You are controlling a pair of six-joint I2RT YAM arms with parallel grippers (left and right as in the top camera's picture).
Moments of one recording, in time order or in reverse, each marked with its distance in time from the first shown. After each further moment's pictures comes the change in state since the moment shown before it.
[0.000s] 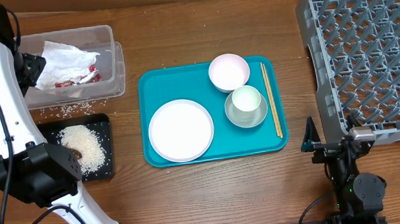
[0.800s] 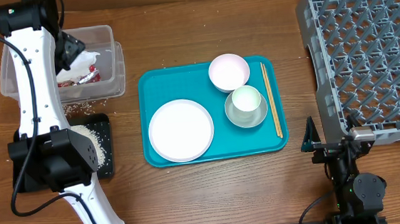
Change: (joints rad) left arm -0.181 0.070 0.003 0.117 0.008 0.127; right arm 0.000 0.000 0.000 0.000 0.000 0.000
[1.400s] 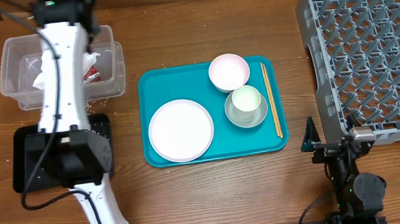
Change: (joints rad) left arm -0.140 0.000 0.009 0.219 -0.182 0.006; right arm 0.000 0.000 0.000 0.000 0.000 0.000
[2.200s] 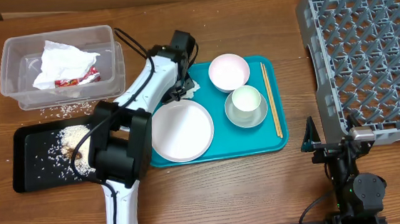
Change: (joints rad) left arm -0.392 0.037 -0.617 0.369 0.293 0.010; right arm 0.000 0.000 0.000 0.000 0.000 0.000
